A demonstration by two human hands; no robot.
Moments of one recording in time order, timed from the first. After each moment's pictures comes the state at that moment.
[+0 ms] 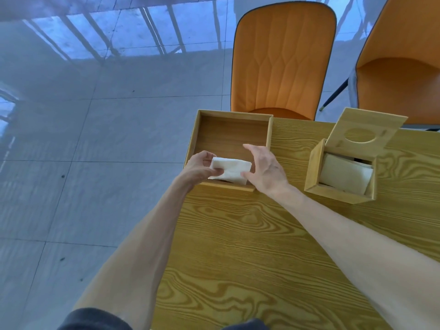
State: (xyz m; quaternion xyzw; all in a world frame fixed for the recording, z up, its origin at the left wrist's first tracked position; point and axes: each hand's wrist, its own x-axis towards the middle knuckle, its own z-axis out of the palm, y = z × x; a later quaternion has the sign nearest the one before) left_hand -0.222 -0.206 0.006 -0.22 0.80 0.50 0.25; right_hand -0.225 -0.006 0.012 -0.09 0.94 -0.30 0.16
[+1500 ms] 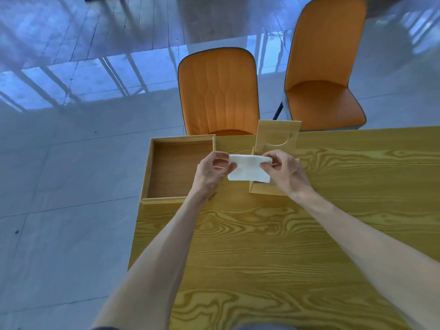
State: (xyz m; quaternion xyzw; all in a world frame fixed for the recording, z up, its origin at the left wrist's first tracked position) left_hand -0.212 -0.048 0.046 -0.02 0.80 0.59 0.10; right_hand -0.189 0.166 0.062 0.06 0.91 -0.41 0.00
